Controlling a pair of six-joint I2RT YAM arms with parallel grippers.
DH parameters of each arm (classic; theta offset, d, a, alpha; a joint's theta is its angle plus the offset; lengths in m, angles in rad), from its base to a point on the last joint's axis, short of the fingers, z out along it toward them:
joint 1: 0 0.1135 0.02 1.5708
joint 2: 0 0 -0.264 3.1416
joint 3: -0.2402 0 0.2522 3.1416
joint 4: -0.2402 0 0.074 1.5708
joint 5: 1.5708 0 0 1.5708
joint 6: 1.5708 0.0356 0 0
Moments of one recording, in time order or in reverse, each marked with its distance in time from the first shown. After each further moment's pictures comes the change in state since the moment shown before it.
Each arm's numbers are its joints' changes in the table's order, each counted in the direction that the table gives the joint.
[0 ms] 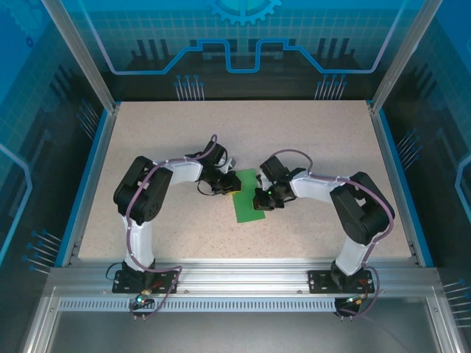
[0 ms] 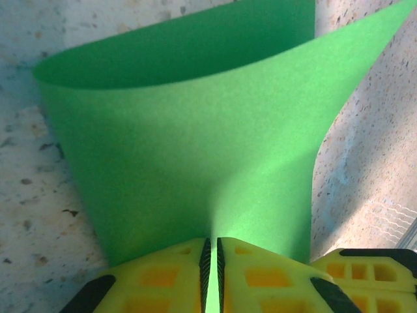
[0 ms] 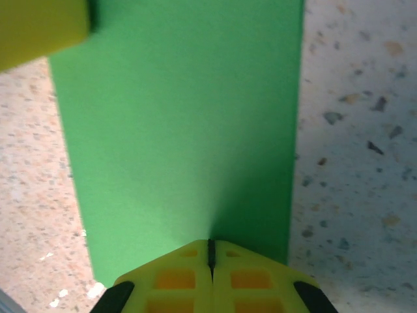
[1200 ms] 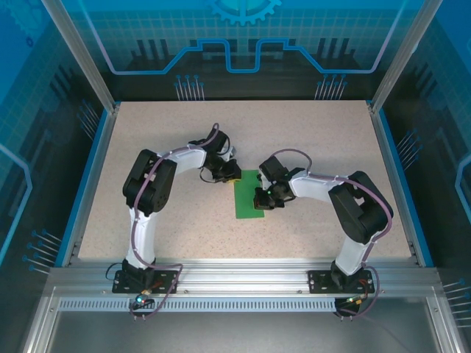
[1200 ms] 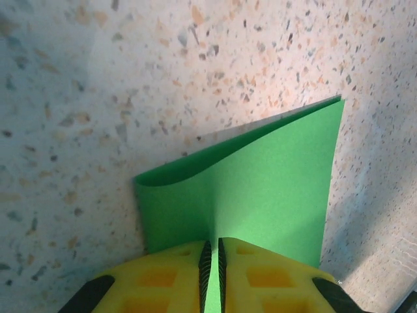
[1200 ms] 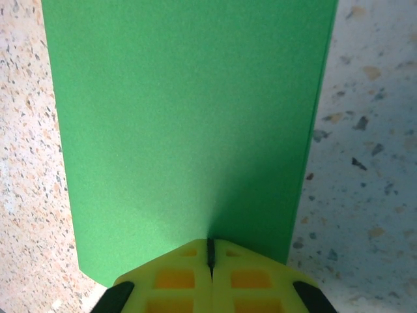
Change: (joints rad) left arm 0.048 -0.137 -0.264 -0.156 -0.074 0.038; right arm 0.002 -0.003 -0.005 0.006 0.039 0.008
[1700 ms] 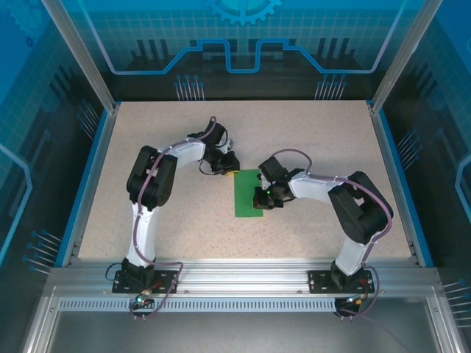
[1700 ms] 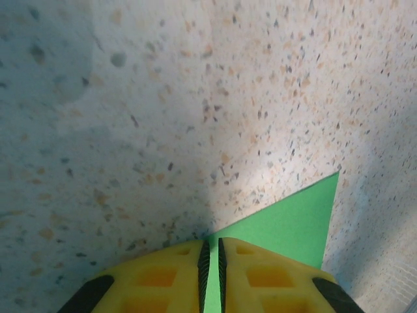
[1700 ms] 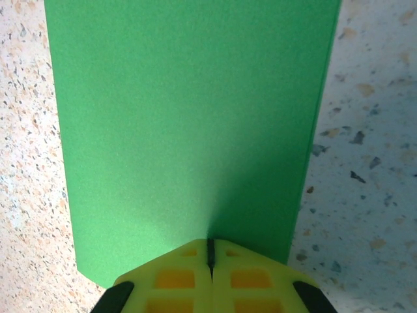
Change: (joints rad) left arm 0.046 -0.079 -0.132 -0.043 -0.003 0.000; right arm 0.011 0.002 0.008 0.032 0.014 0.048
